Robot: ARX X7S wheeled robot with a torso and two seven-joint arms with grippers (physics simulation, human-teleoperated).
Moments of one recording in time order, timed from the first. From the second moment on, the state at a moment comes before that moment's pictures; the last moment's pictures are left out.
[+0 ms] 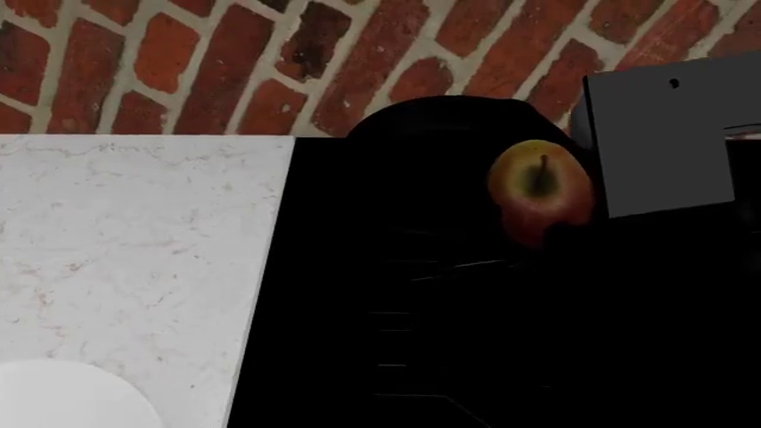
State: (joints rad) left arm -1.94 -1.57 2.63 1.05 -0.01 0.53 -1.50; right arm 1.24 0.88 -0.58 -0.51 2.02 0.91 1.22
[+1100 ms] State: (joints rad) left arm -1.91 -1.57 2.61 1.05 -0.01 0.52 -1.51; right arm 1.52 0.42 -0.81 0.58 1.38 0.86 0.44
